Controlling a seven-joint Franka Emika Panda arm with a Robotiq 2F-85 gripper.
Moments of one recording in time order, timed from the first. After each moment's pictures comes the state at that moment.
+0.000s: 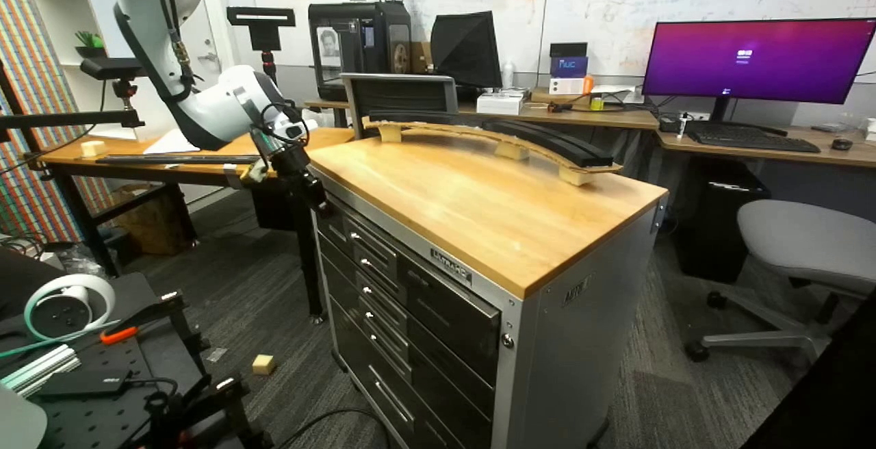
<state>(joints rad) 0.63 0.60 -0.08 -2.02 -0.81 2.45 1.27</state>
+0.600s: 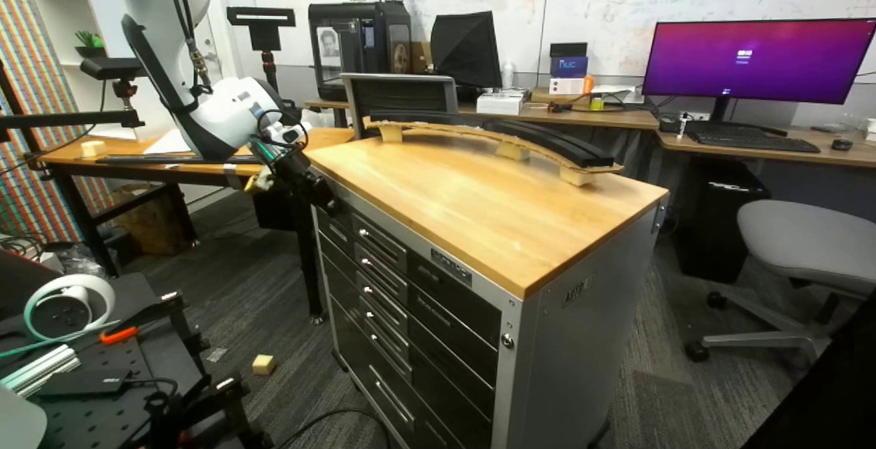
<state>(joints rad) 0.59 0.63 -0.03 -2.00 -1.07 2.42 1.44</state>
